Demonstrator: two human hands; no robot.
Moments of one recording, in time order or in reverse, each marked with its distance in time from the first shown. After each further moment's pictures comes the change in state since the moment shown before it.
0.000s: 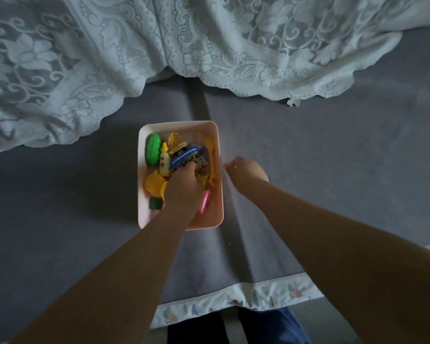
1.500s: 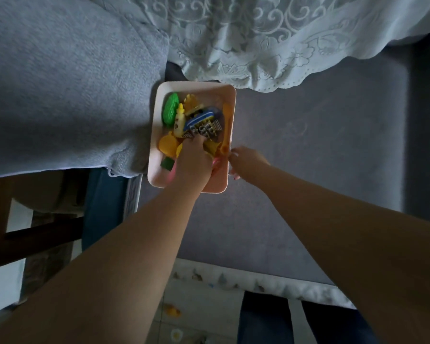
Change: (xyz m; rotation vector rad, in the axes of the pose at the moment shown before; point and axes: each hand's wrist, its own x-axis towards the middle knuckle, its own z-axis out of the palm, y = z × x) left_hand -0.025 -0.415 -0.148 -0.101 0.161 -0.319; right_hand -0.066 -0.338 0.310 -0.117 -0.340 -0.187
